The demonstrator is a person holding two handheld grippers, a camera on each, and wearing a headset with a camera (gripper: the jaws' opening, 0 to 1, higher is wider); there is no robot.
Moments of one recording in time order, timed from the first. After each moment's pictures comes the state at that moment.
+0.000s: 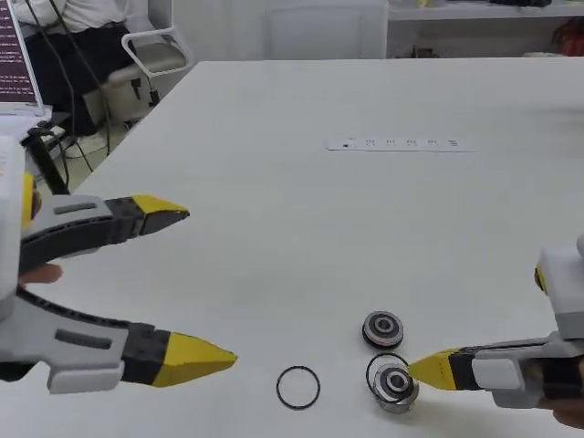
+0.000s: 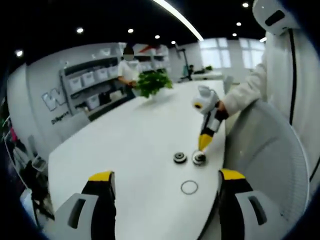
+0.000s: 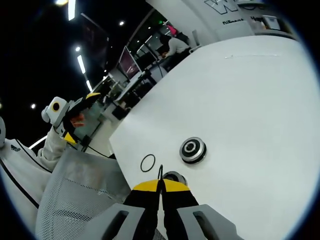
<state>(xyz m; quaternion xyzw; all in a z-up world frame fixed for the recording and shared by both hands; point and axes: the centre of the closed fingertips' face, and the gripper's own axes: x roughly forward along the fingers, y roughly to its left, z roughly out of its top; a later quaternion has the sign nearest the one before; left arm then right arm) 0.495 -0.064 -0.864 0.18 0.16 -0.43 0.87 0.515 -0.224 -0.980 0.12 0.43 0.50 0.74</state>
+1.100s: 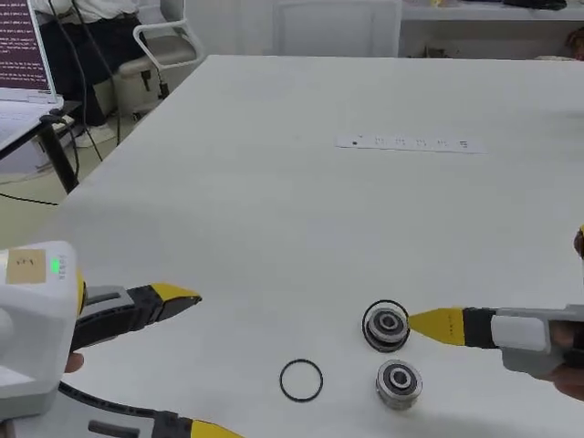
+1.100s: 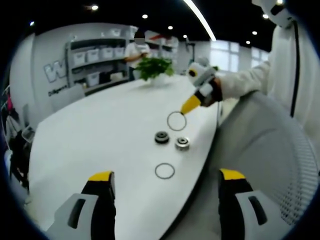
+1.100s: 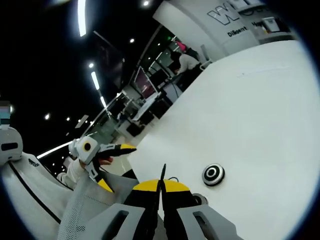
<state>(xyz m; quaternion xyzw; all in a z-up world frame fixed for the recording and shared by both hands) 0.467 -0.084 -0.928 0.11 0.24 -0.43 0.86 0.520 -0.208 -0.920 0.19 0.36 0.54 0.74</state>
